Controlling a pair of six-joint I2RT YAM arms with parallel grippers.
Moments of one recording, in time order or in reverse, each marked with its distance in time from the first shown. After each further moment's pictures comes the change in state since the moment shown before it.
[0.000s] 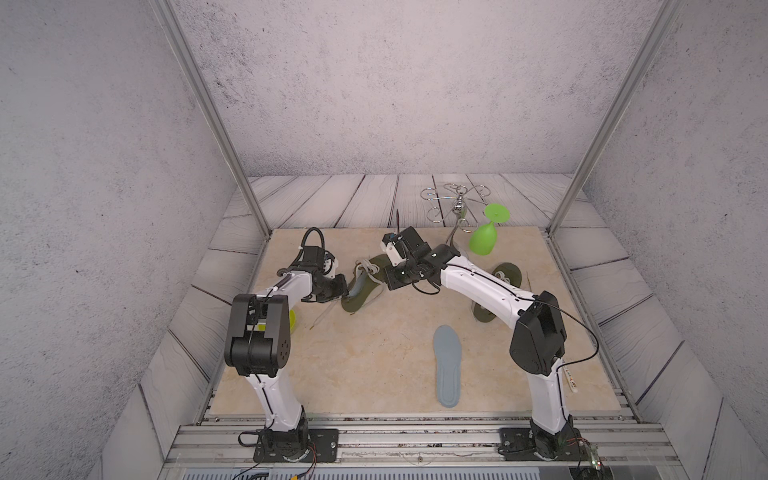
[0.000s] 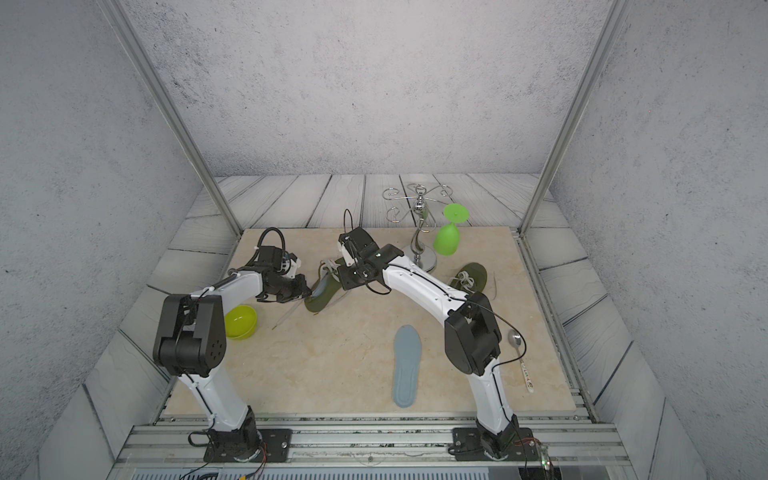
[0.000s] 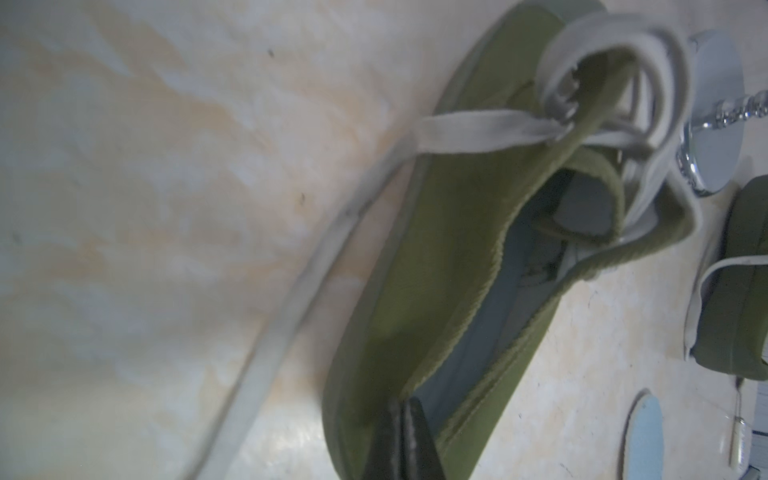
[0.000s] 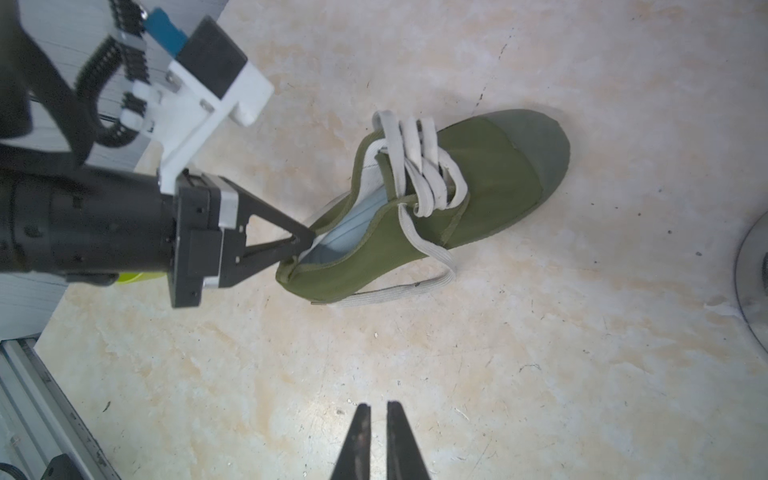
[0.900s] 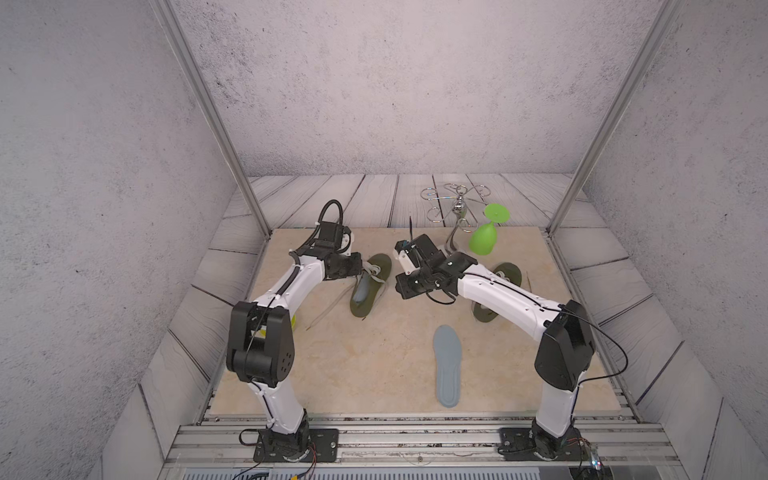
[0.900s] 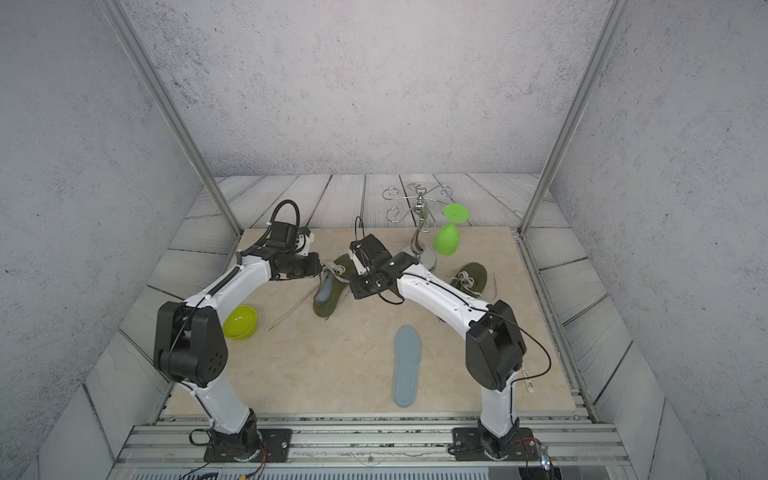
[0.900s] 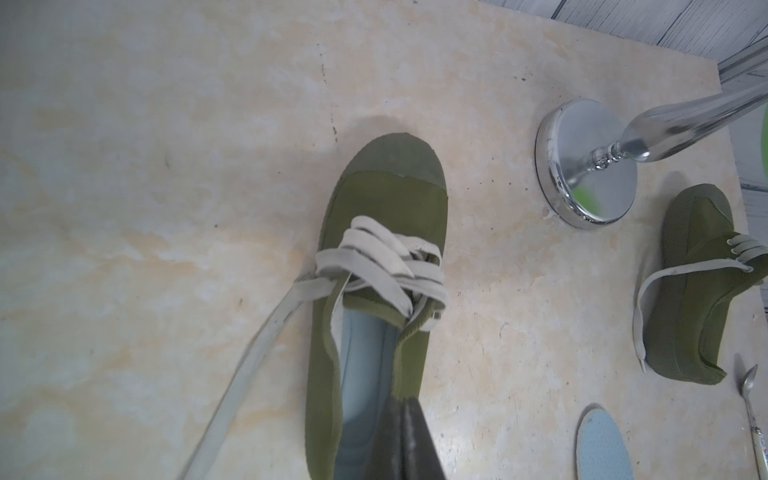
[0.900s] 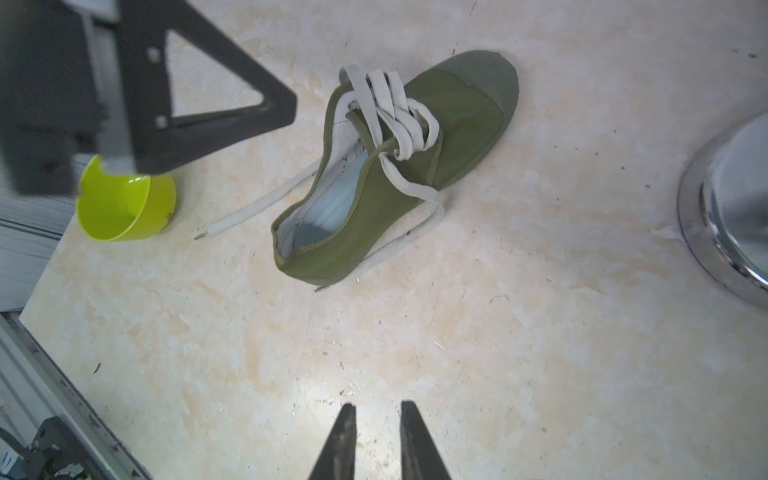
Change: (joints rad) left arm -0.142 -0.004 0.287 -0.126 -0.157 0.014; right arm -0.010 -0.214 -0.249 0.005 0.038 0.008
